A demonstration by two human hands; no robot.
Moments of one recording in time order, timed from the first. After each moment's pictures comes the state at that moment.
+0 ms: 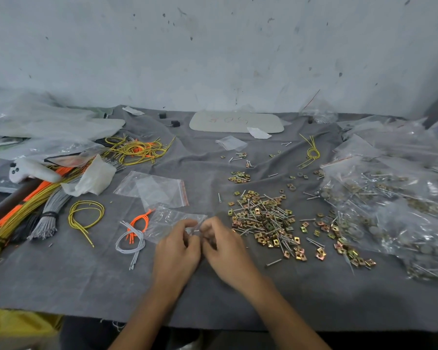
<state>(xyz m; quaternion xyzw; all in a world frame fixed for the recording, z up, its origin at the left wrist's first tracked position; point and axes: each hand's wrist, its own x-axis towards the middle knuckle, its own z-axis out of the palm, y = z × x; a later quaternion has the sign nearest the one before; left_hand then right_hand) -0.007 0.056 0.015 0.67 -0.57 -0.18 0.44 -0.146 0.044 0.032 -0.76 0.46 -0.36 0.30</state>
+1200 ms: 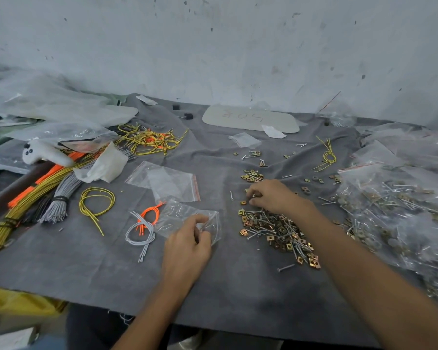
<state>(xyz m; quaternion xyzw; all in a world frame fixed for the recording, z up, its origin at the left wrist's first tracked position) -0.008 0.056 0.017 0.67 -0.55 -0.19 0.46 -0.215 -0.106 0.075 -0.83 0.53 -0.04 0.13</state>
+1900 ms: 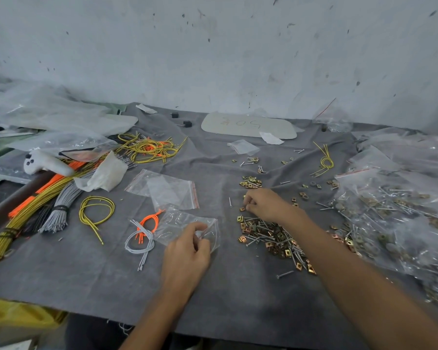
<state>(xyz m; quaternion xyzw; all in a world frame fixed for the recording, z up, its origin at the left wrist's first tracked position) -0.008 0.057 0.017 0.67 -0.56 -0.18 0.46 -0.203 -0.098 0.074 -0.82 0.55 -0.05 0.15</state>
